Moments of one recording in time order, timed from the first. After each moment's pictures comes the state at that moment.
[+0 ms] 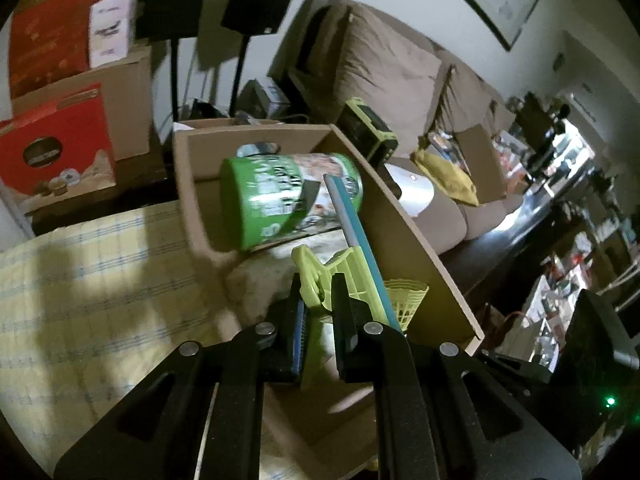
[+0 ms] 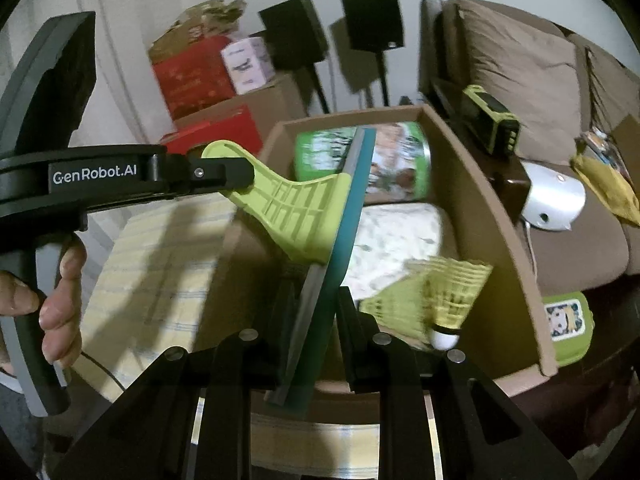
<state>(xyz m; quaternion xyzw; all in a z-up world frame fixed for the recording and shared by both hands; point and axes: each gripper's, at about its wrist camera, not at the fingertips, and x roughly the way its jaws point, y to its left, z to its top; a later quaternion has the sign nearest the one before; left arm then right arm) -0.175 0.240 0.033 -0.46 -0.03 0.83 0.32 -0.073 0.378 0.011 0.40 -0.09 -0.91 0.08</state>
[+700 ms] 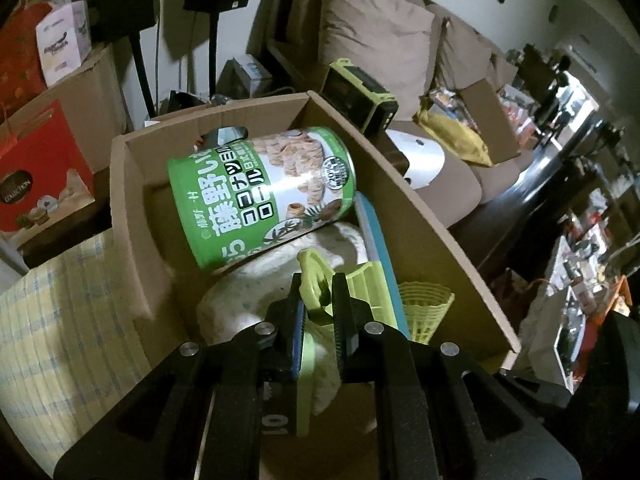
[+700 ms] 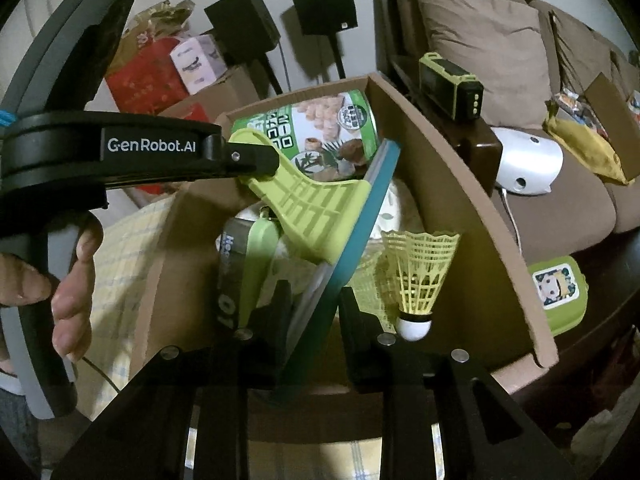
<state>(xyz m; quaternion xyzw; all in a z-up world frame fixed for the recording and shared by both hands) -0.207 0.303 0.000 -0.49 0.05 0.81 0.32 -0.088 0.402 -0.018 0.42 -0.12 -0.90 0.02</state>
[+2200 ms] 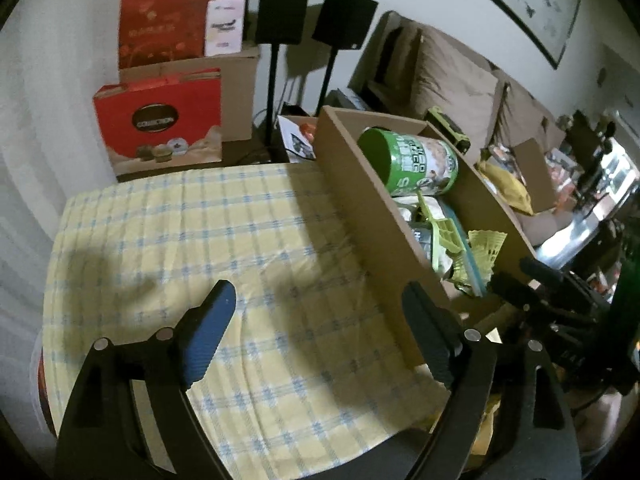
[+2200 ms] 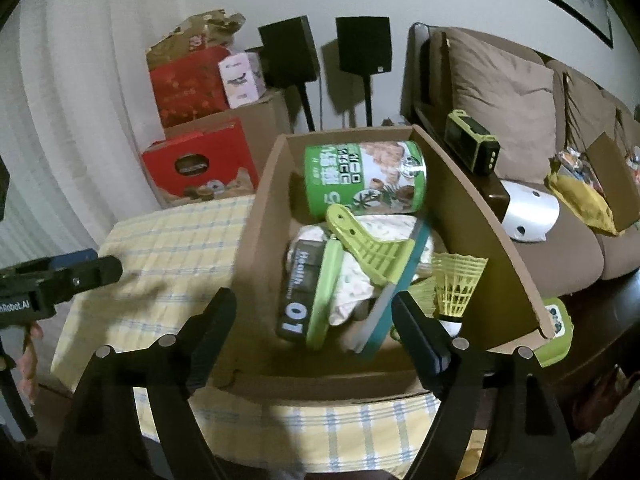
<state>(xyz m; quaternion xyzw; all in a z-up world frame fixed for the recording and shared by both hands) -0.102 0.089 0.018 -0.44 -0.03 0.88 0.20 -0.047 0.333 0.020 0.36 -0.05 -0.93 0.03</state>
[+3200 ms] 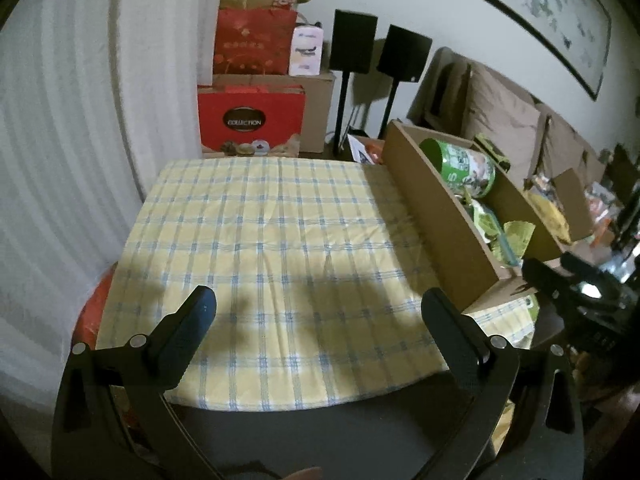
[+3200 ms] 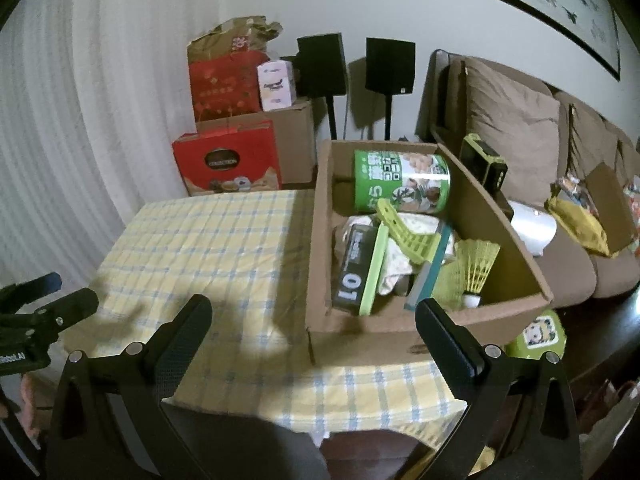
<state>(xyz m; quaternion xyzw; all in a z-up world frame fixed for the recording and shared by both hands) -0.002 0.018 0.017 -0.39 -0.05 0.92 0.09 0.011 0.276 0.028 0.34 -0.02 -0.94 0.05</state>
